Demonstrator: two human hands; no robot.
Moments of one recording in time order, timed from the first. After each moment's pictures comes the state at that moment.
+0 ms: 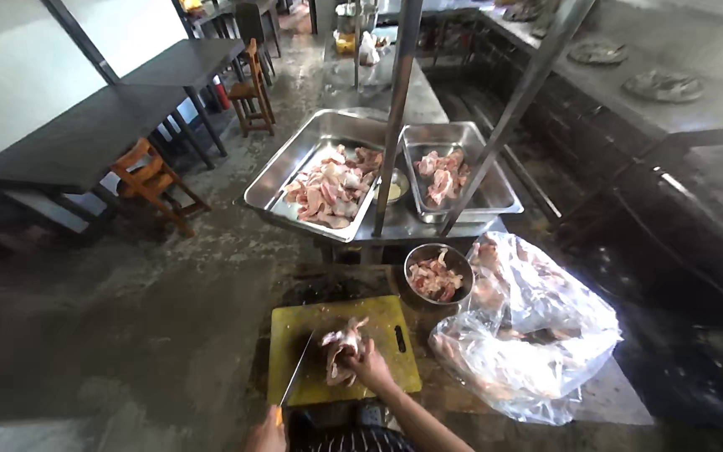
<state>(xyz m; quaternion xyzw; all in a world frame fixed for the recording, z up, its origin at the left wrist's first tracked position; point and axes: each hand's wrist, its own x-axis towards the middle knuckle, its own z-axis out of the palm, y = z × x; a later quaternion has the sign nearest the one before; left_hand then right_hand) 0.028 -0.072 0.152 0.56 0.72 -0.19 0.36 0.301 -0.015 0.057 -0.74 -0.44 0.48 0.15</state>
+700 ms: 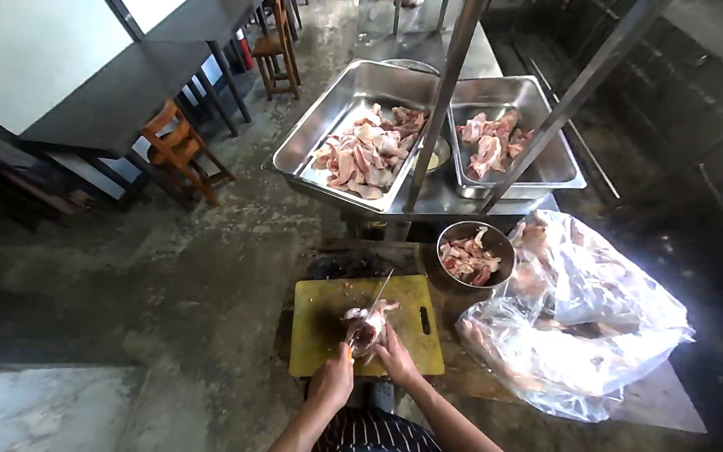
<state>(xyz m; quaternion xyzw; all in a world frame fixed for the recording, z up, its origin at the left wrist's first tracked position) 0.121 -0.032 0.141 0.66 0.64 -0.14 0.36 0.303 -0.042 0.049 -0.67 -0.49 0.50 0.25</state>
